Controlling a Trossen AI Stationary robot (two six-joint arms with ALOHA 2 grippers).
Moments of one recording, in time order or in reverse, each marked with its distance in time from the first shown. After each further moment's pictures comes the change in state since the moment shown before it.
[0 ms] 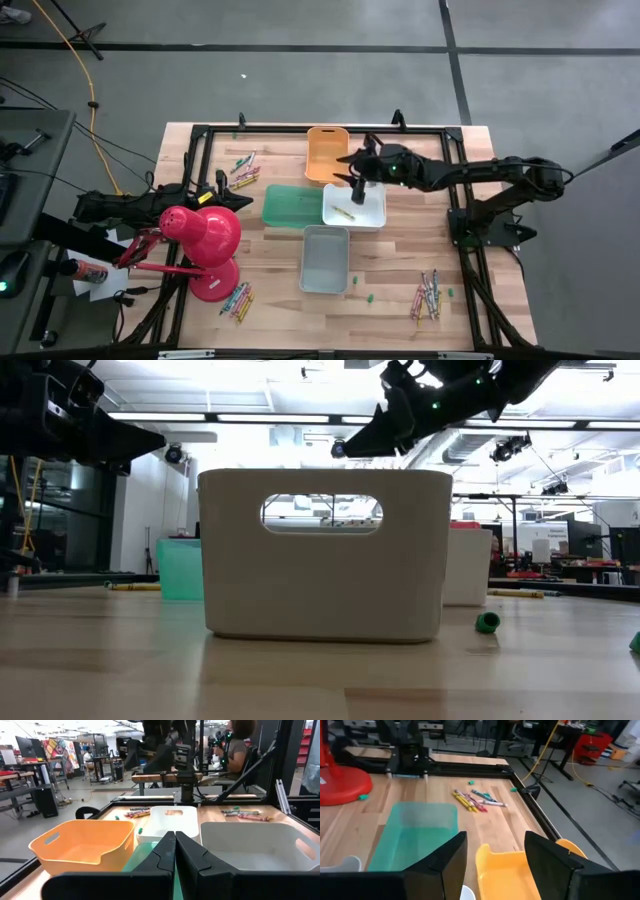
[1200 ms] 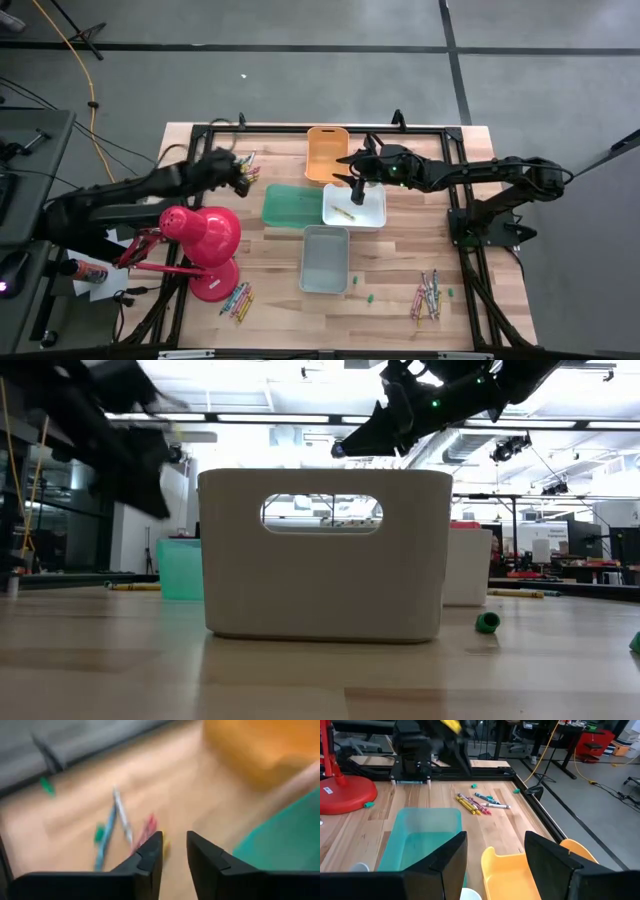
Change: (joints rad) left arm 0.491 0.758 0.445 -0.563 -0.130 -0.465; right arm 0.003 0.000 -0.004 0.016 -0.003 0.038
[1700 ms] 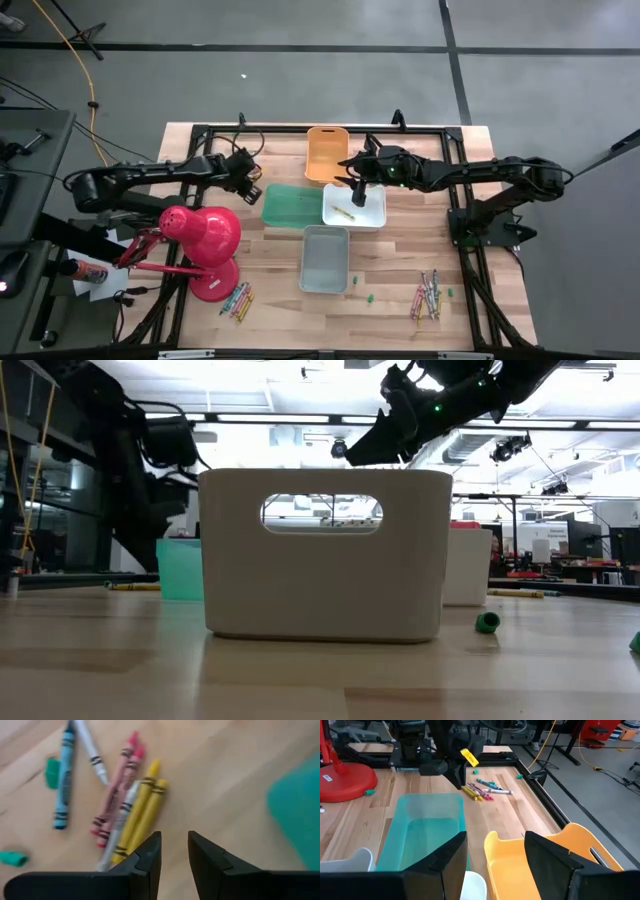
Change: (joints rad) left arm 0.072 0.411 0.067 -0.017 0.158 0.046; right arm 0.000 0.000 0.000 -0.067 0.000 0.026
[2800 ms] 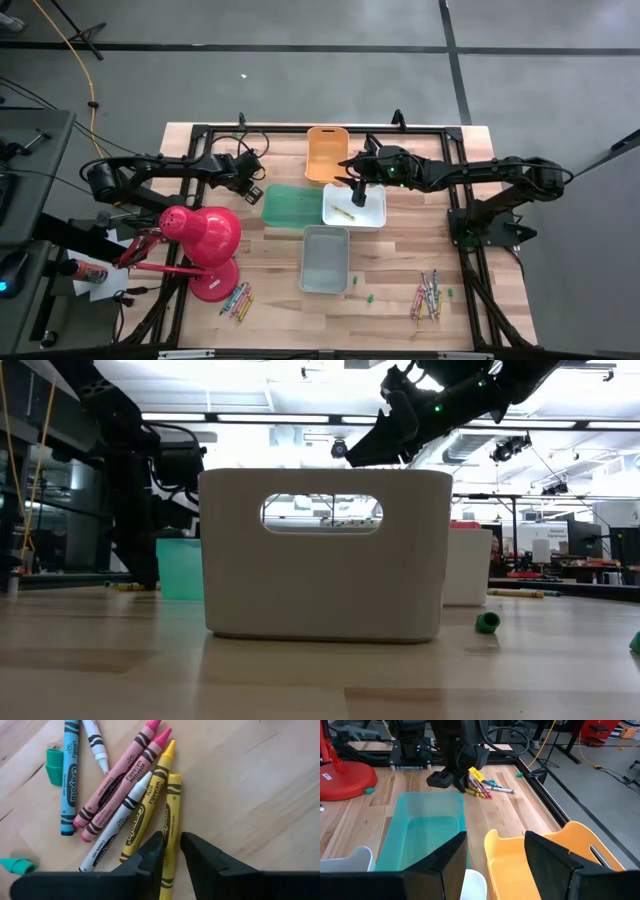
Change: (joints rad) left arm 0.031 0.181 0.002 0.064 -0.036 0.047; right arm 0.000 0.000 0.000 -0.008 0.000 0.001
